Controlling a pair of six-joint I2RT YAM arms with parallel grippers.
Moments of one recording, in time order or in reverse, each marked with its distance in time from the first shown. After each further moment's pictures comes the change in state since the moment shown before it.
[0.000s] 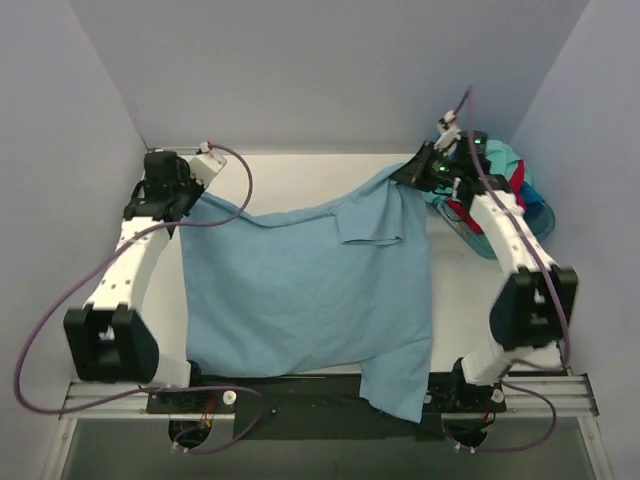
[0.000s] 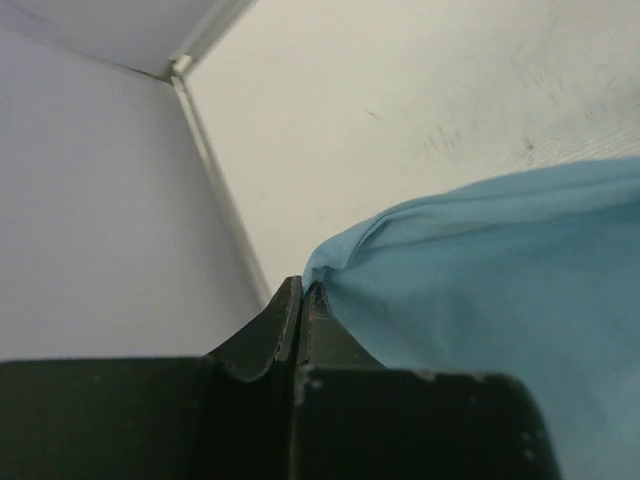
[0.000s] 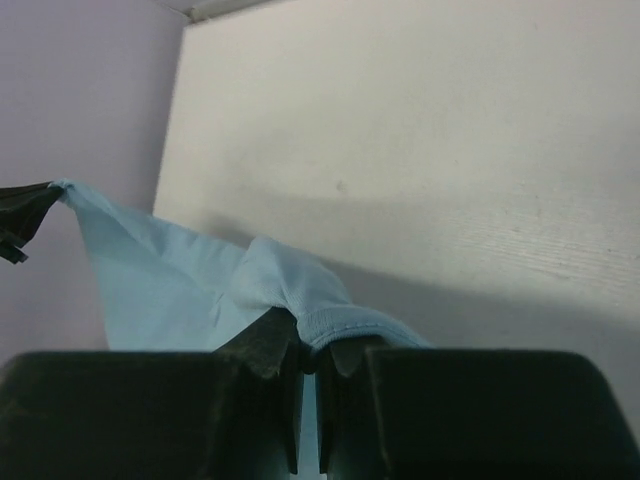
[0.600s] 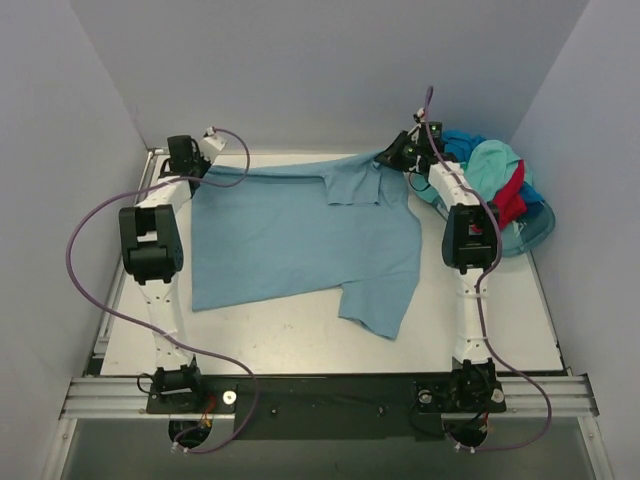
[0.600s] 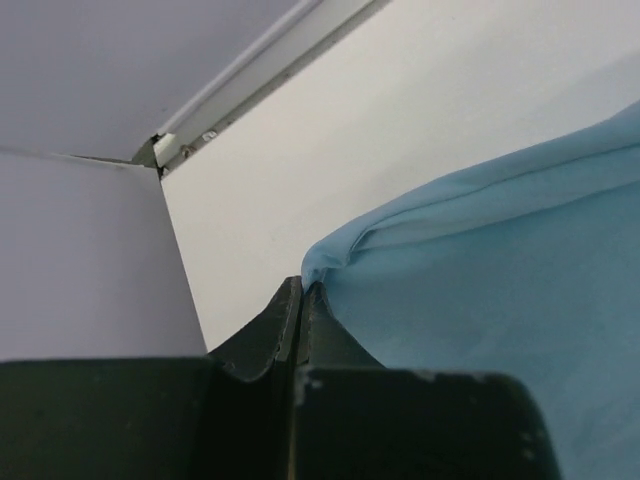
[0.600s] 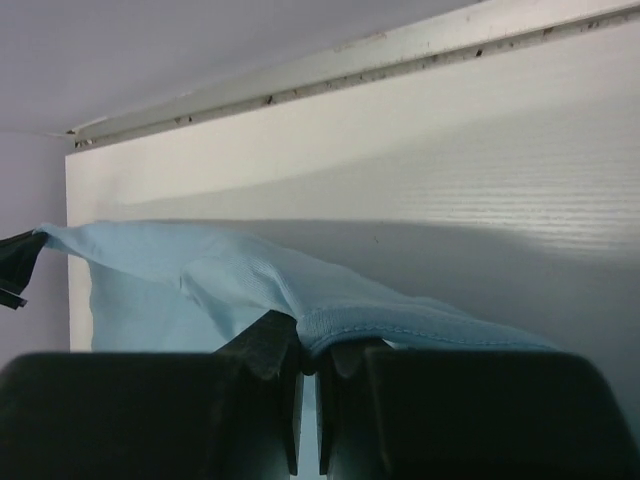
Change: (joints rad) left arm 0.083 0.977 0.452 0.446 0.024 0.021; right arm 0.013 1.071 0.811 0.083 0.082 0.089
